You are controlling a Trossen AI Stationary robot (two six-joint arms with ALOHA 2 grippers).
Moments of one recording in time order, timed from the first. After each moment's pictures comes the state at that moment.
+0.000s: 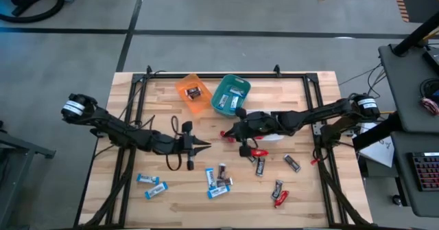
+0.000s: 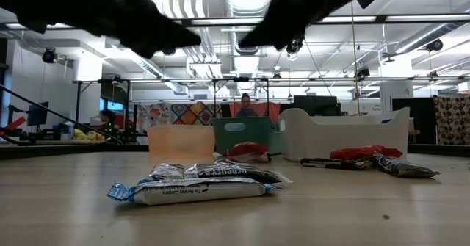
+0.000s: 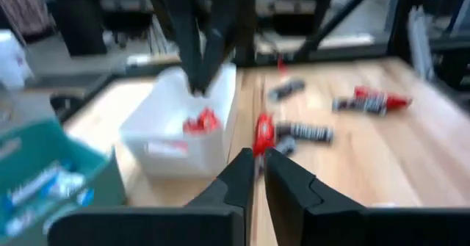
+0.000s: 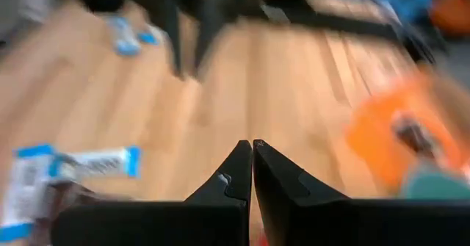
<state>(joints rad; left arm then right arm) -0.32 1.36 0.50 0.64 -0.44 0.00 0.06 1.53 0.98 0.06 0.04 -0.12</state>
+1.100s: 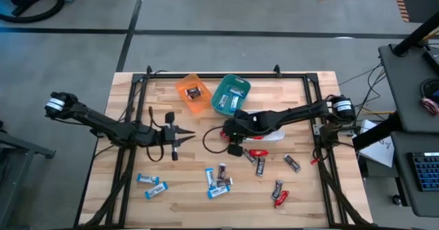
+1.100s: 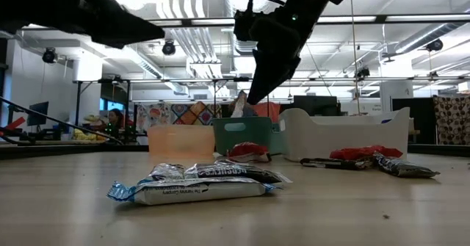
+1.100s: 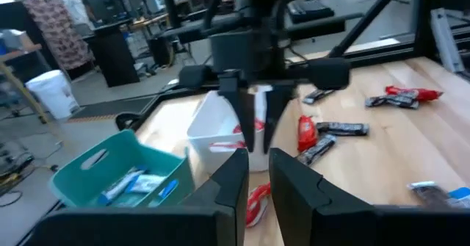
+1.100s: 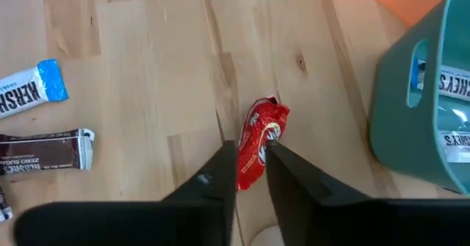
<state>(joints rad) -0.31 0.96 0.31 0.51 -0.49 0.15 0.05 1.80 1.30 -0.52 0.15 0.17</state>
